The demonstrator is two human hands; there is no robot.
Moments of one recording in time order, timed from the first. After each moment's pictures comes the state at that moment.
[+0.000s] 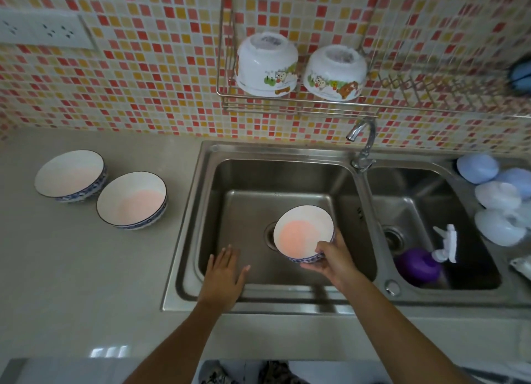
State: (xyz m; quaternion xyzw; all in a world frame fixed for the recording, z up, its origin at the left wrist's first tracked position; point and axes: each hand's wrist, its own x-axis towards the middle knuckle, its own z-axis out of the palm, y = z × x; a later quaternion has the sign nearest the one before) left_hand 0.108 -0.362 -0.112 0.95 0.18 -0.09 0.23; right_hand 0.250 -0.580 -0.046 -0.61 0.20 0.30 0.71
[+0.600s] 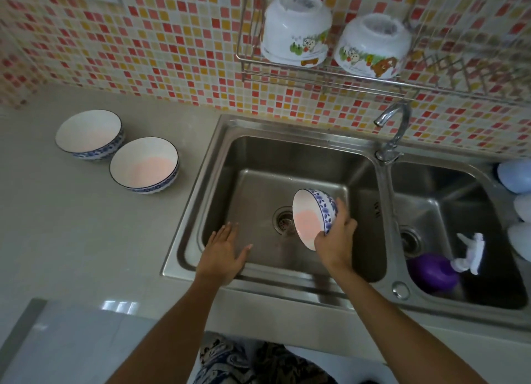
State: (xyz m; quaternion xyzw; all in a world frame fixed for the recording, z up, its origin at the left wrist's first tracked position) left_hand 0.109 -0.364 -0.113 0.94 0.22 -0.06 0.24; right_hand 0.258 -0.567 -0.077 -0.92 -0.03 0.08 0.39
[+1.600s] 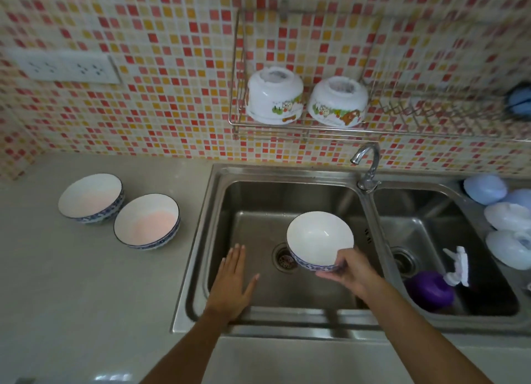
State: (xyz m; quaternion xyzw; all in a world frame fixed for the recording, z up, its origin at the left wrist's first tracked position) left_hand 0.125 -0.353 -0.083 0.96 0.14 -0.01 0.25; right_hand 0.270 -0.585 -0.004 -0.58 0.22 0.32 0.72
